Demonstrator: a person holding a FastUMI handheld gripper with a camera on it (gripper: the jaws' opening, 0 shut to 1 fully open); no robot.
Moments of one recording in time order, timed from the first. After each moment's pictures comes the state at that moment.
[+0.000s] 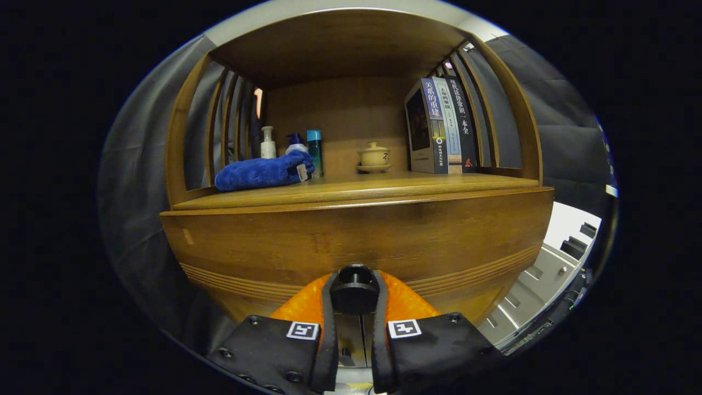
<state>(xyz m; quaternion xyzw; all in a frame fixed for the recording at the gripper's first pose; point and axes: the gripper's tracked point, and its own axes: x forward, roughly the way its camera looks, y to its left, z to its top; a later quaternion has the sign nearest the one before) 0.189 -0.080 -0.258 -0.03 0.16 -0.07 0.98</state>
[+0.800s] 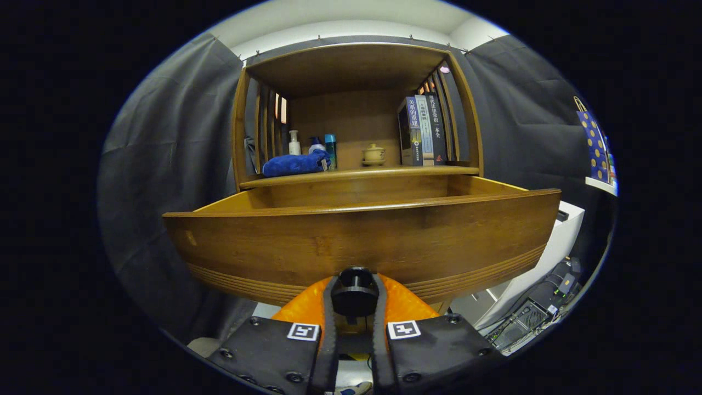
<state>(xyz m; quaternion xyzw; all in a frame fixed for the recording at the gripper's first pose) 0.011 -0.060 -0.246 -0.02 0.18 -0.05 0.98</state>
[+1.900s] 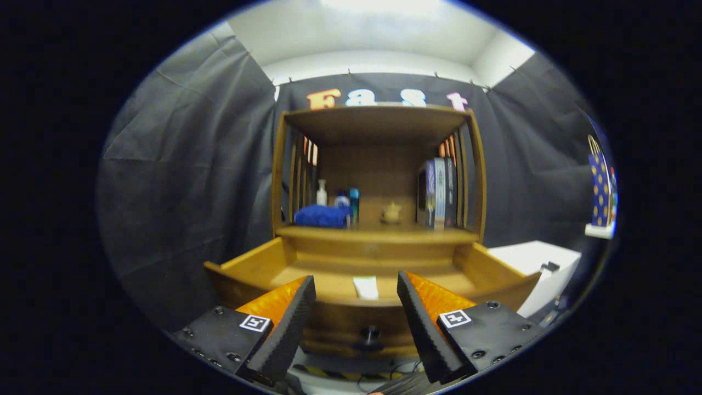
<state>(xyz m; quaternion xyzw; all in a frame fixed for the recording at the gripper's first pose) 0.024 -0.013 -0.064 -0.11 0.04 0.01 0.99</state>
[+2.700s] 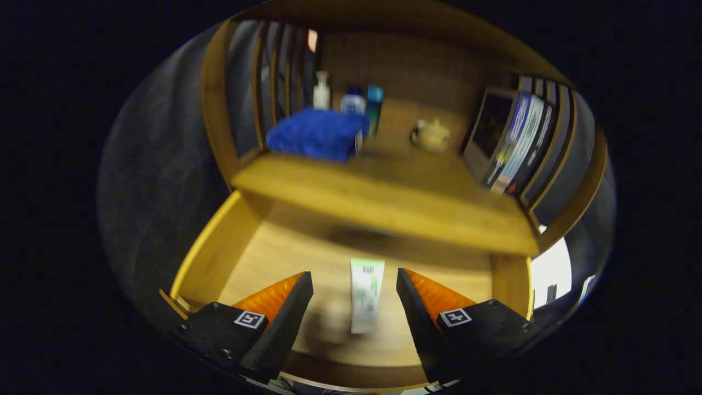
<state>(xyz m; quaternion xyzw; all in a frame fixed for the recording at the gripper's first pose) 0.181 -0.027 -0.208 -0.10 0.47 0.00 0.87</state>
